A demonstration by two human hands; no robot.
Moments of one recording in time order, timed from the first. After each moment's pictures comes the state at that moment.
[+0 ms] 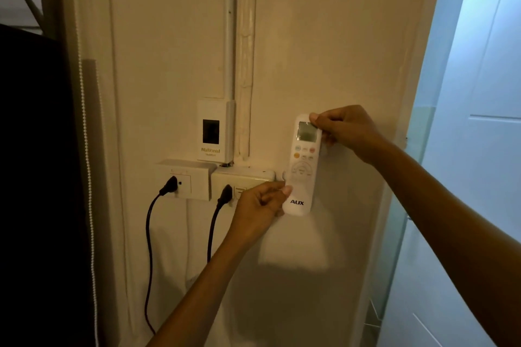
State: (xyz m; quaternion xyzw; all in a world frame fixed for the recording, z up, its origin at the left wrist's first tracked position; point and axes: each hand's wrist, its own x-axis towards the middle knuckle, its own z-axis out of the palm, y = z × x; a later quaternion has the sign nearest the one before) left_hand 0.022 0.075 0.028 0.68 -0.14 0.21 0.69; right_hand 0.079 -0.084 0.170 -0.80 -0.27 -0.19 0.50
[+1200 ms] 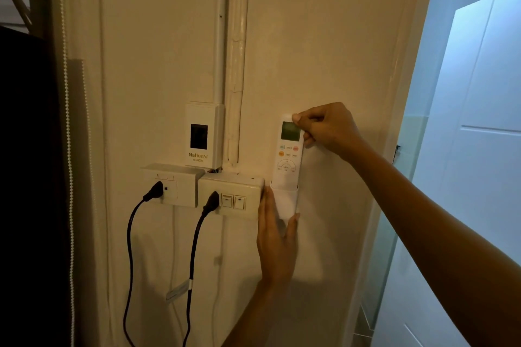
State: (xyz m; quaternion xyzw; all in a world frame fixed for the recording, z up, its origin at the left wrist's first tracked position) left_hand 0.073 0.001 -0.036 0.69 -0.03 0.48 0.54; right_hand 0.089 -0.071 0.181 -0.82 -0.26 -0.25 0.44
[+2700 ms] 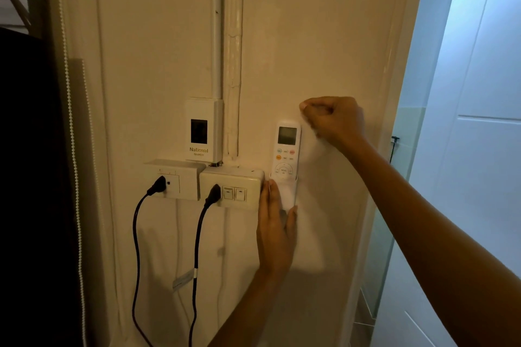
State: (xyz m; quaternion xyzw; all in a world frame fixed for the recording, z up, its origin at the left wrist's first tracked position) left_hand 0.055 0.009 -0.031 0.77 -0.06 0.45 0.46; right_hand 0.072 -0.079 0.172 -0.79 -0.20 -0.34 0.47
